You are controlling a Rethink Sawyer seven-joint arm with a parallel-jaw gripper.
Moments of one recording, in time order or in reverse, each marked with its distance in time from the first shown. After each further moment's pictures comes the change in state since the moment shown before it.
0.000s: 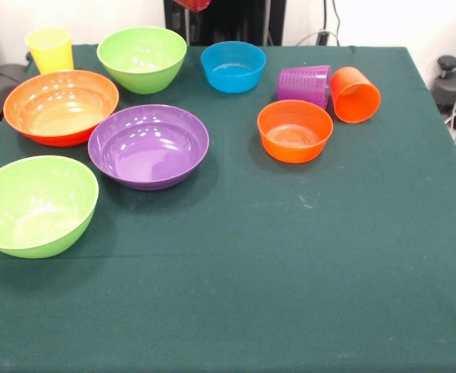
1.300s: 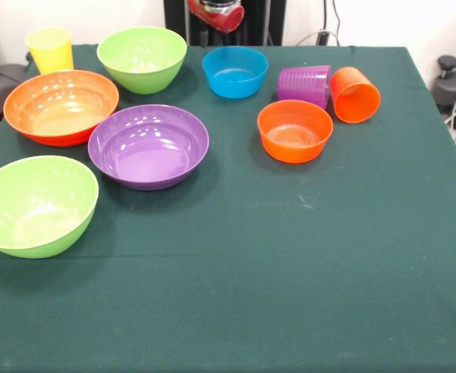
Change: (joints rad) arm -0.041 -0.074 0.256 0.019 0.089 0.251 0.000
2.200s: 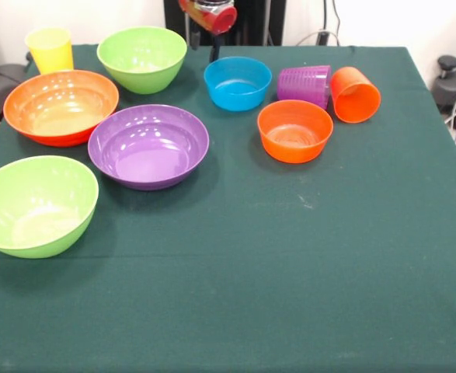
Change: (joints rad) arm -0.119 -0.117 0.131 0.012 0.052 0.129 0.000
